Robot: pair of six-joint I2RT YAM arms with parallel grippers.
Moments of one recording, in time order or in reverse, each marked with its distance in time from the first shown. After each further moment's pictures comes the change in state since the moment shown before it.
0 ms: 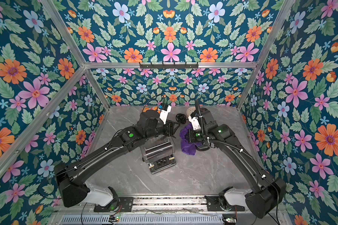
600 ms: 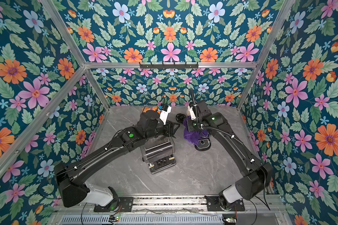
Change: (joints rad) left arm 0.000 -0.004 -0.008 -0.005 0.000 0.004; right arm -0.020 0.225 0.273 -0.059 0.289 -0.177
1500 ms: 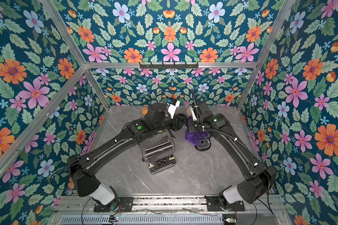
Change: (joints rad) left arm 0.006 0.186 0.233 -0.019 0.064 0.096; right arm 0.026 -0.077 -0.044 -0.039 0.038 0.080
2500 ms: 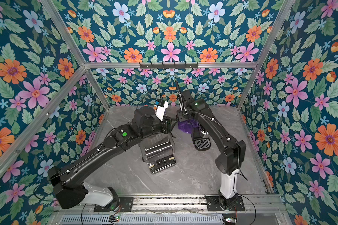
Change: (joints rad) left arm 0.003 -0.230 -0.147 -0.059 -0.136 -0.048; right arm 0.024 0.500 0.537 -0.119 0.098 -0.137
